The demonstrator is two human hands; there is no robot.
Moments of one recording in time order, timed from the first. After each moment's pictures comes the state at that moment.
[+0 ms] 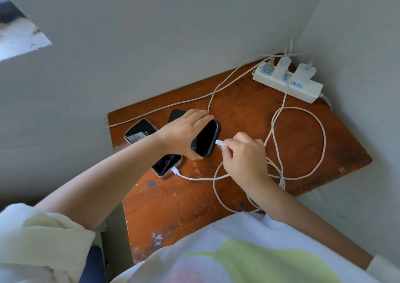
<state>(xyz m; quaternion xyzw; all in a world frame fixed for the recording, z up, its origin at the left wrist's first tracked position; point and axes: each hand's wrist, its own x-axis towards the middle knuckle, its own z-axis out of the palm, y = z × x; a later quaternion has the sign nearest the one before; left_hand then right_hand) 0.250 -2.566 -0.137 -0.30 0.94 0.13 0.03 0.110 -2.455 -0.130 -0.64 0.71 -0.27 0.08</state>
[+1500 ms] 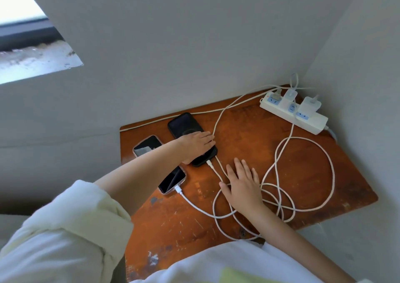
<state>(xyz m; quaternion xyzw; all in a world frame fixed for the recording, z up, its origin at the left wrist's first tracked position) 0.230 -2.597 -0.158 -0.31 0.92 0.08 0.24 0.088 -2.464 -0.218 -0.70 0.70 -0.01 0.17</state>
